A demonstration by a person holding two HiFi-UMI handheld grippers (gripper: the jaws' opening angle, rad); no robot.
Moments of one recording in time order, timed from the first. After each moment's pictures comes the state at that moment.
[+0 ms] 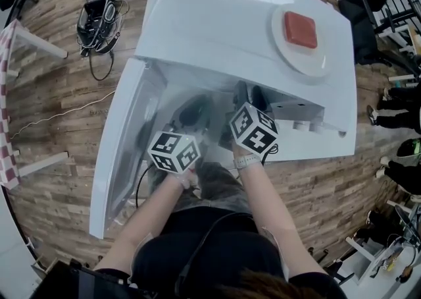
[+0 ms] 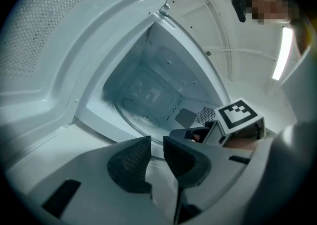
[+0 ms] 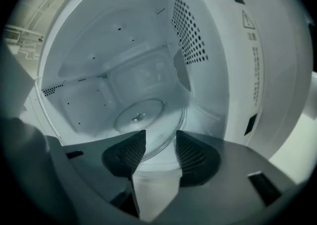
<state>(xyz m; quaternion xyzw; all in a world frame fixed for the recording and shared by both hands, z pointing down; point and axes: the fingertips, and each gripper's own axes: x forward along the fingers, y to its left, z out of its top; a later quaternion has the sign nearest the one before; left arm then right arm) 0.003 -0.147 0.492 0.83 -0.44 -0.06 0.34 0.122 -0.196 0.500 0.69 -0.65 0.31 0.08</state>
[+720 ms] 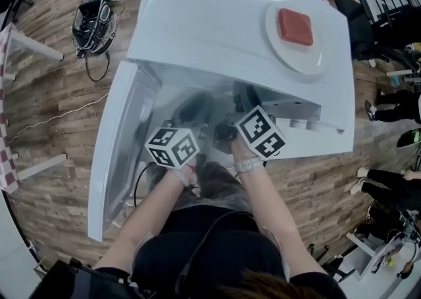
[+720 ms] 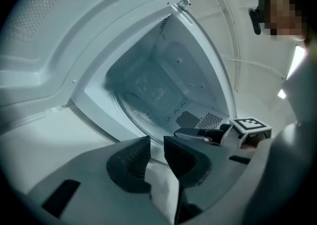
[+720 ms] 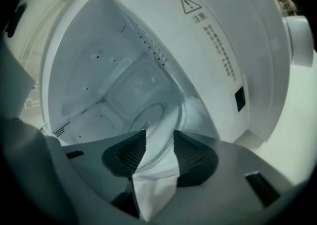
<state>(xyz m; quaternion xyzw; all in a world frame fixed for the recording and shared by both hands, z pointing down) 0.014 -0.157 0.496 0.80 -0.43 -0.09 0.41 0.125 -0.191 0.489 0.66 -0.63 0.41 -0.07</state>
